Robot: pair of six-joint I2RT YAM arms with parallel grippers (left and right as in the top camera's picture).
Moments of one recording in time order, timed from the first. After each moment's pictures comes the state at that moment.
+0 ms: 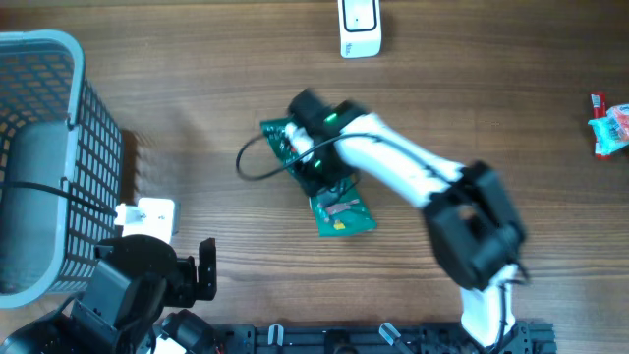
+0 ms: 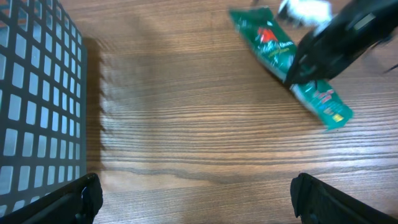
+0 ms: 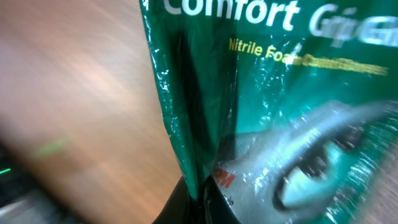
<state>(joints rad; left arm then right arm) -0.59 0.70 1.27 -1.50 -0.33 -0.41 0.64 2.03 1.56 -0.99 -0.44 0.08</state>
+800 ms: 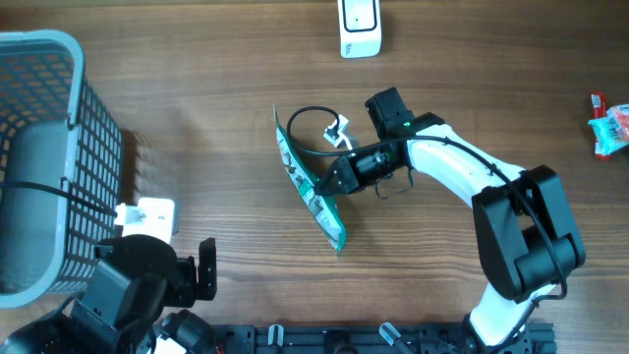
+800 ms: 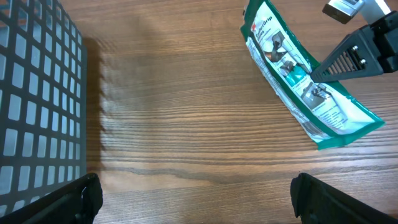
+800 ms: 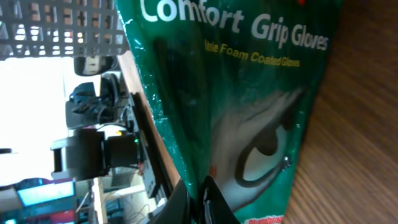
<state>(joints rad) -0.59 0.70 1.27 -1.50 -0.33 -0.41 0.41 1.90 1.17 -0.63 -1.01 0.01</state>
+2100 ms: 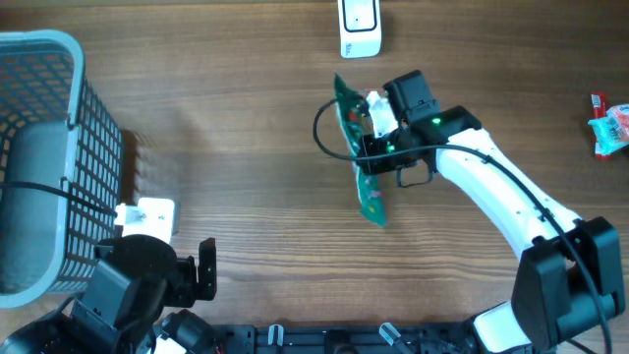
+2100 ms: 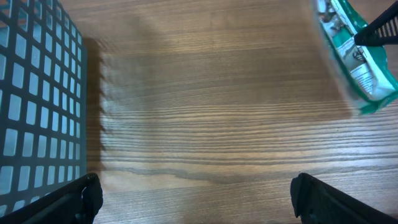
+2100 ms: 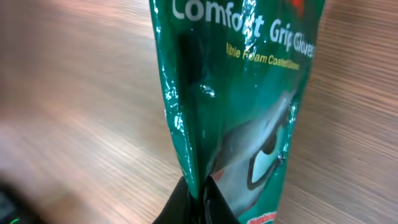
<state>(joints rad) -0.59 0.70 1.27 -1.50 -0.33 -0.41 0.38 1.68 1.21 -0.73 -0.44 0.16</state>
